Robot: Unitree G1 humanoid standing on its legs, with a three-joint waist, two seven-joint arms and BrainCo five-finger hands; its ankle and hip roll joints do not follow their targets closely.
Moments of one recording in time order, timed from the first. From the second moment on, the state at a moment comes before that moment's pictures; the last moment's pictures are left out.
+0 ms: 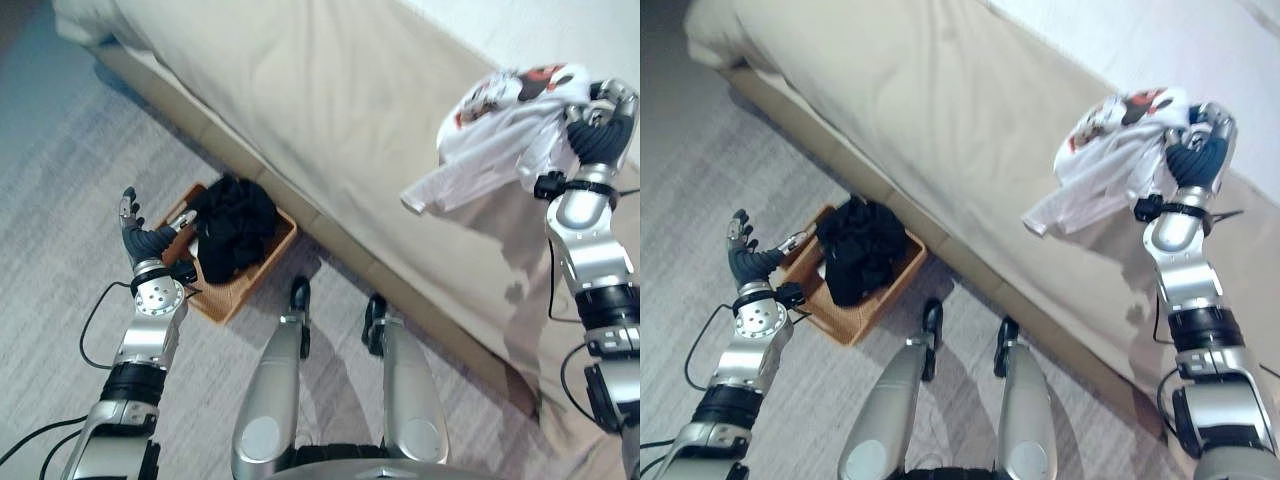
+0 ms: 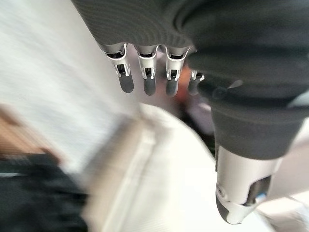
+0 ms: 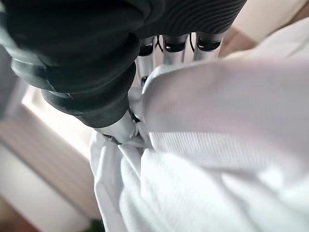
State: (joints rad) left arm -0.28 0.54 0.01 0.24 -0.20 -0.12 0.51; right arm -0.59 -0.73 0.03 0.28 0.09 -0.06 -0.58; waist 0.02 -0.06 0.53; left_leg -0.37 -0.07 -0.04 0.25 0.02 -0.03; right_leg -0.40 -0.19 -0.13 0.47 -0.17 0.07
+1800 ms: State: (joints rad) left arm -0.53 0.43 -0.67 0.08 -0.75 0.04 -0.19; right arm -0.45 -0.68 0.29 -0.31 0.37 -0.09 0.16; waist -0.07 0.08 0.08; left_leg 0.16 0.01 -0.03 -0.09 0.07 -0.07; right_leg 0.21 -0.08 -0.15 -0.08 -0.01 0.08
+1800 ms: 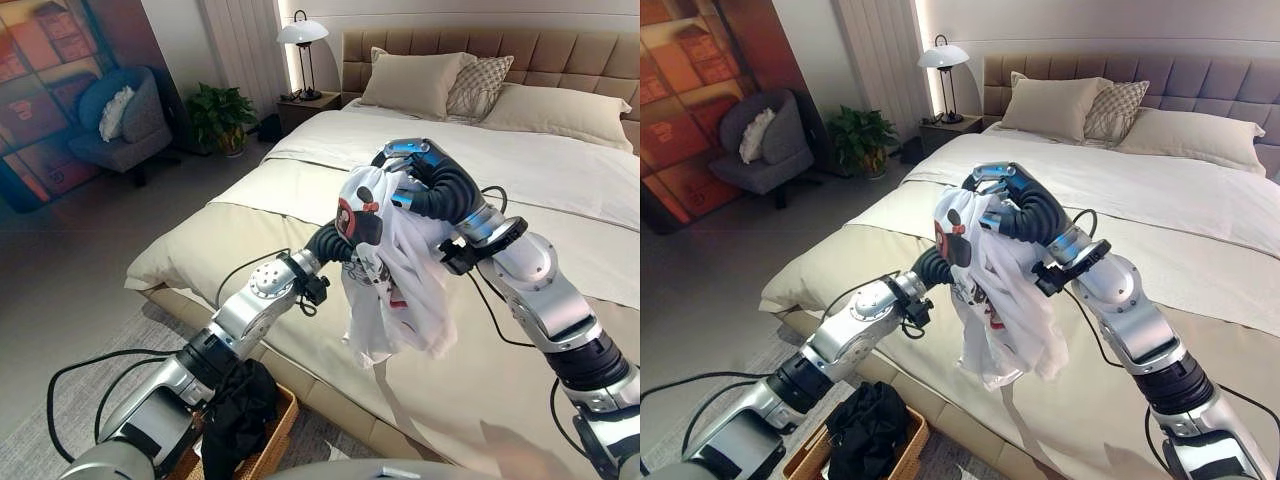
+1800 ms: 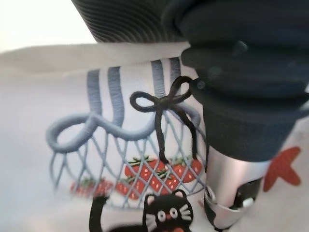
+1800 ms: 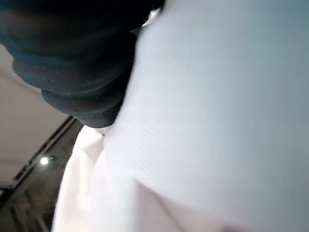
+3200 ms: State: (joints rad) left arm 0.16 0.41 0.28 0.02 -0.52 -0.11 -0.01; right arm 0.30 -0.32 -0.15 0.51 0.25 -0.05 -0.05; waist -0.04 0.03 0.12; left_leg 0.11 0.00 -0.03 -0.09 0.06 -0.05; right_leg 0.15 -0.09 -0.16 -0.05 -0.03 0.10
